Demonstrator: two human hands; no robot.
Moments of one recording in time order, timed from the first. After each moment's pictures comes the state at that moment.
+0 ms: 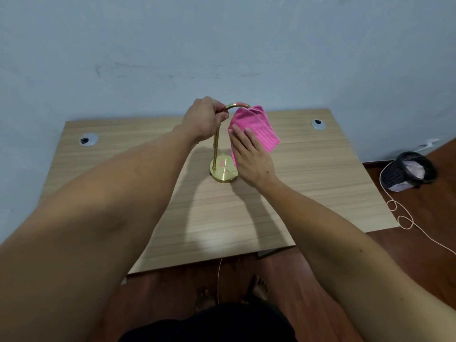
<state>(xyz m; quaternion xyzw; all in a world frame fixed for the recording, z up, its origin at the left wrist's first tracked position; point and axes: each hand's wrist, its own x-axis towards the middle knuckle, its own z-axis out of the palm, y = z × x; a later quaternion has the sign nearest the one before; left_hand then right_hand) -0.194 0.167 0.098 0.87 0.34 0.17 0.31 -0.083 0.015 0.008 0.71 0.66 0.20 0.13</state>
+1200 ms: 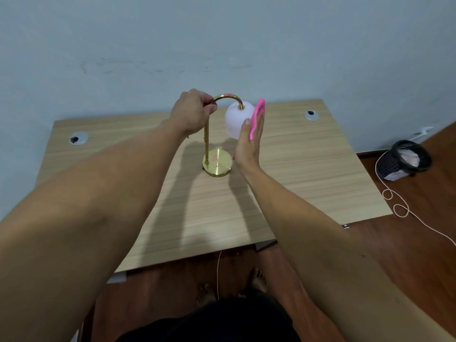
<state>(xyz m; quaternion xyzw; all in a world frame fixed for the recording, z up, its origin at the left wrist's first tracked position) -0.193 0.163 0.099 0.86 0.36 0.19 0.32 -0.105 0.026 0.027 0.71 0.29 -0.13 -0.63</state>
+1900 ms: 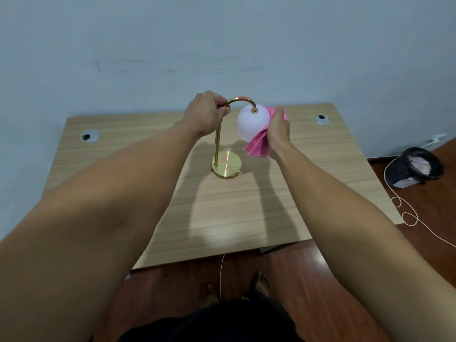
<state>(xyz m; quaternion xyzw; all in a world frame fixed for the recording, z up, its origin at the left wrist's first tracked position) -0.193 0.167 0.098 0.86 0.36 0.18 0.31 -0.043 0.051 0.054 0.71 0.06 -0.30 -0.63</state>
